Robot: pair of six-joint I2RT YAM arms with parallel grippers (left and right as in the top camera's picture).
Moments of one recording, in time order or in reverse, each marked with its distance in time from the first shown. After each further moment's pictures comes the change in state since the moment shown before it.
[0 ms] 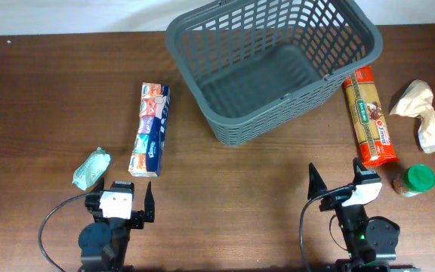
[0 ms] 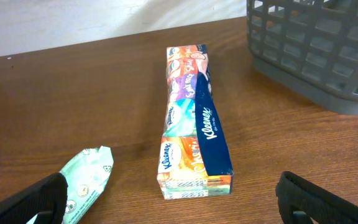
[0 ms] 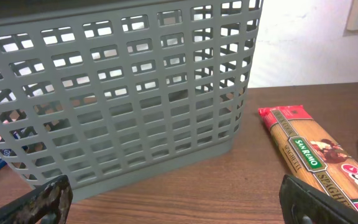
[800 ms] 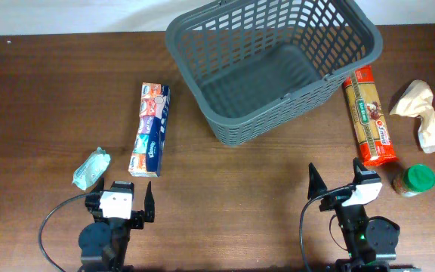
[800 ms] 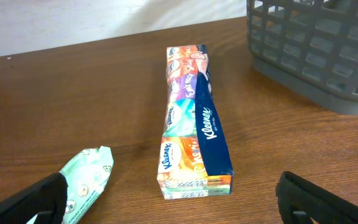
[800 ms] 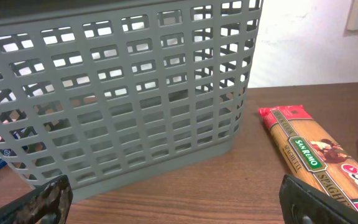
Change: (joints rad) left arm 0.000 0.000 0.000 0.000 0.000 0.000; right arm 0.000 0.000 0.000 0.000 0.000 0.000
